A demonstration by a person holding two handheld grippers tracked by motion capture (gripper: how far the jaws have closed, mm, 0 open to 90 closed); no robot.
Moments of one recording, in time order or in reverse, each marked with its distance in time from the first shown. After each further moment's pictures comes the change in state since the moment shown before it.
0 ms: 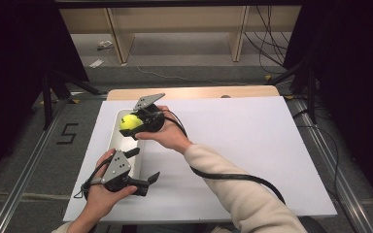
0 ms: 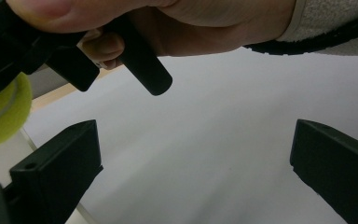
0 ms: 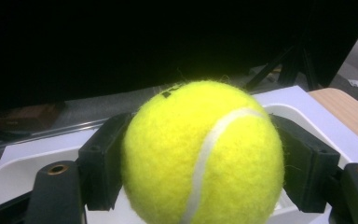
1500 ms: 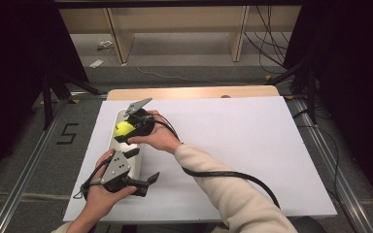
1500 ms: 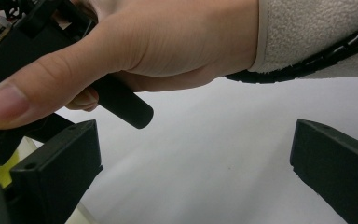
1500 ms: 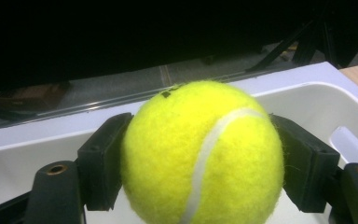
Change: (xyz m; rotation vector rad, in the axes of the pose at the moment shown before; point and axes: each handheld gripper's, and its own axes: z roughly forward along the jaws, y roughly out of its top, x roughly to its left) left arm 0.000 0.000 -0.001 -0.001 -0.005 0.001; right arm -0.002 -0.009 0.040 0.099 0.035 0.009
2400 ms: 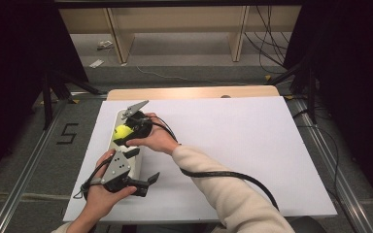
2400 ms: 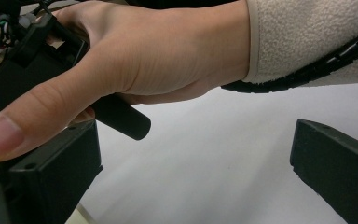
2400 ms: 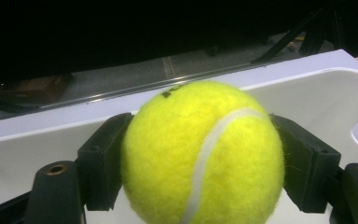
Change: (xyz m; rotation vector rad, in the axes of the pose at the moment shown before) left arm 0.000 0.000 0.000 0.001 -0.001 0.000; right arm 0.001 -0.004 0.012 0.039 0.015 0.003
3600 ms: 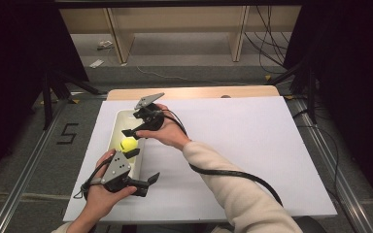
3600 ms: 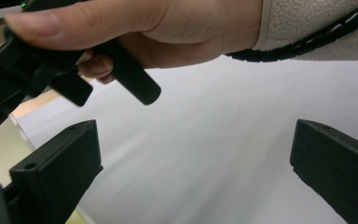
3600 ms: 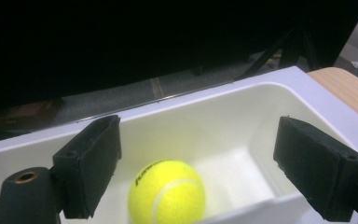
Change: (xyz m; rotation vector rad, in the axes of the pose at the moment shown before) left arm 0.000 0.000 0.000 0.004 -0.002 -0.001; right arm -0.017 -0.002 -0.040 -0.099 -0.053 0.040
